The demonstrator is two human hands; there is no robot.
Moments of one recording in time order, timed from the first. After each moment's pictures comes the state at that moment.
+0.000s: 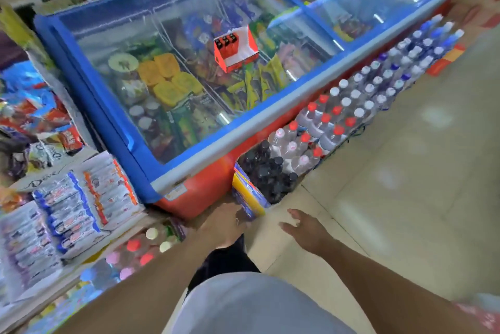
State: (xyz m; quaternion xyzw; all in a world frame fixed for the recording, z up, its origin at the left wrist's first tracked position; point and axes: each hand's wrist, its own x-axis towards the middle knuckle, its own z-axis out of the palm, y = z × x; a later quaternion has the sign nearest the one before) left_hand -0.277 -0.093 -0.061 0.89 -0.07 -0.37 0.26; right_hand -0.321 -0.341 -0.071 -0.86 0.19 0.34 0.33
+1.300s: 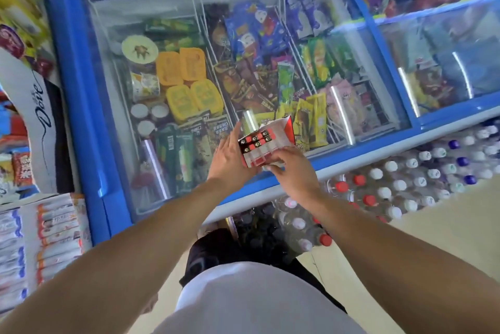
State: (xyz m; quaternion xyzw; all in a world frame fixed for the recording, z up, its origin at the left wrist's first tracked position) left_hand 0.031 -0.118 -0.042 0.88 0.13 -0.15 0.43; right_hand 0.064 -0.297 -0.039 -0.95 -0.15 0.16 0.24
